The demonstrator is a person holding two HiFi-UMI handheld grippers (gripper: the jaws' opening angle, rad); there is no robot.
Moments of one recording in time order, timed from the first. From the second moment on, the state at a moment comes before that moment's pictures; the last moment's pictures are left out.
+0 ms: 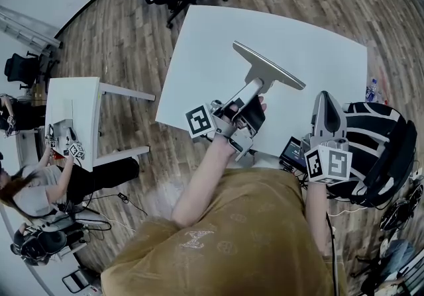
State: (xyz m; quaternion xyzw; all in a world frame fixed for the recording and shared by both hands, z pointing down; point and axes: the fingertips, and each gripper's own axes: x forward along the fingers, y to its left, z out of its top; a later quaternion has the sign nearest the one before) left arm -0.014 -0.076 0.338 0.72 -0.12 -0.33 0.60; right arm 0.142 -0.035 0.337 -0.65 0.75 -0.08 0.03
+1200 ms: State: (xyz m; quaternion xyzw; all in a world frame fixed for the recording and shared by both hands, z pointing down) left arm -0.022 -0.077 0.429 0.67 -0.19 -0.28 0.66; right arm 0.130 -0.039 0.396 -0.63 0.76 -0.13 -0.02
